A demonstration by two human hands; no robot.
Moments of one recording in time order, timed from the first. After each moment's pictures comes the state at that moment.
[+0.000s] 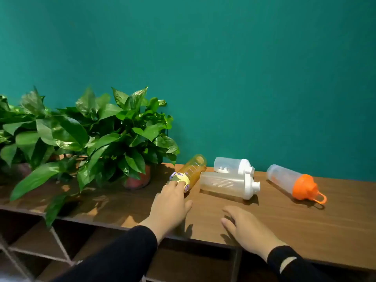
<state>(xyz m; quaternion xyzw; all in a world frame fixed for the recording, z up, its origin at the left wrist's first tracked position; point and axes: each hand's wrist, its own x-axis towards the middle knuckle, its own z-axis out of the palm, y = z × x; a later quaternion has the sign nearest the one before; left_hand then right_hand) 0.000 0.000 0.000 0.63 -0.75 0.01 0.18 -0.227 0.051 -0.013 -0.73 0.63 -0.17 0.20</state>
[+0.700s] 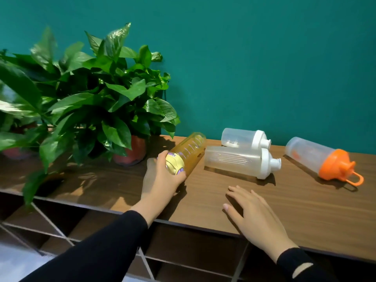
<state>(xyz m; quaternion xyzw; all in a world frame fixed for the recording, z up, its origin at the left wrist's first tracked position) 0.018 -0.058 -0.049 0.71 -0.60 -0.16 0.33 -0.223 0.018 -0.067 -0.74 0.62 -0.19 0.15</state>
